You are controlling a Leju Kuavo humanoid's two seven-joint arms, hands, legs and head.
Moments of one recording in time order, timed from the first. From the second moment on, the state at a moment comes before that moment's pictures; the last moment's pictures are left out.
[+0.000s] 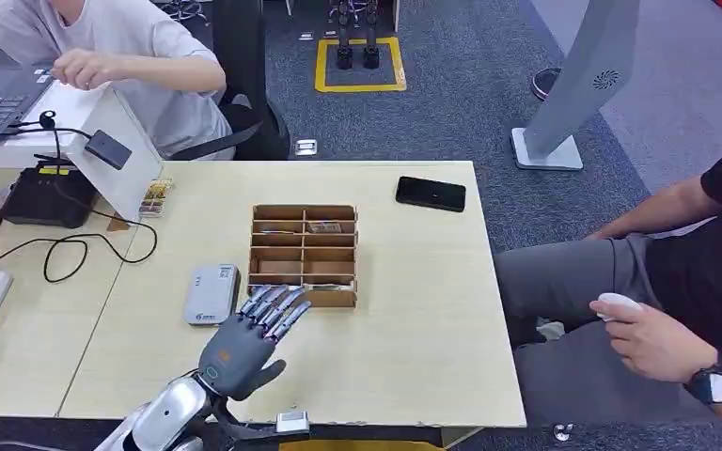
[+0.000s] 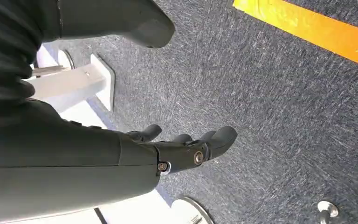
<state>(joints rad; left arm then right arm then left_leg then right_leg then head) -0.11 0.31 -0.70 -1.47 -1.16 0.37 -0.13 -0.05 0.05 -0.12 -0.19 0.93 -0.28 -0.08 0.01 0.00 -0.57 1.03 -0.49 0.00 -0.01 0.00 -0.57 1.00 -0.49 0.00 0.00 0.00</state>
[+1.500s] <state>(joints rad) -0.16 0.13 -0.43 -1.27 -1.10 0.38 -0.04 -0.05 0.05 -0.14 -0.19 0.98 -0.28 -0.09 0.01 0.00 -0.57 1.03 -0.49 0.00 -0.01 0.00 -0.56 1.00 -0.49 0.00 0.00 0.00</state>
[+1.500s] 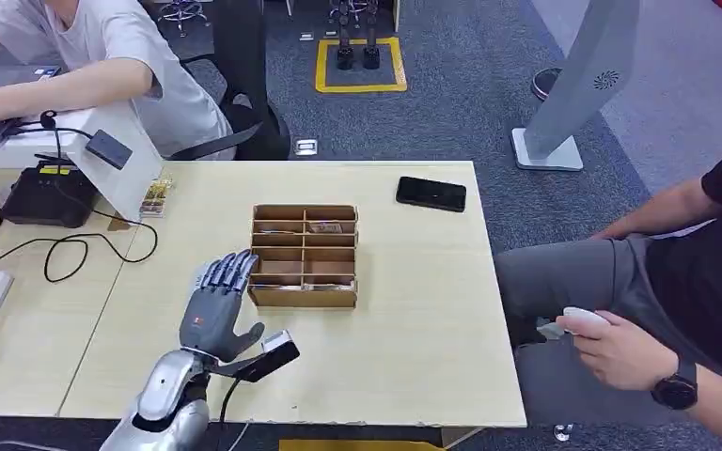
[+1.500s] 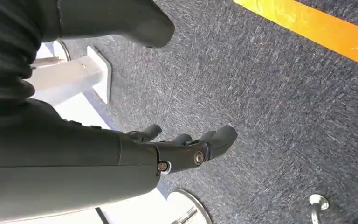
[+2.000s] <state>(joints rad) -0.18 0.10 -0.40 -1.21 -1.08 0.39 -0.04 -0.06 0.06 -0.14 -0.19 0.99 -0.28 -0.08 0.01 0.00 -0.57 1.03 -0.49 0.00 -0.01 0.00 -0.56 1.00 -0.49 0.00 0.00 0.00</state>
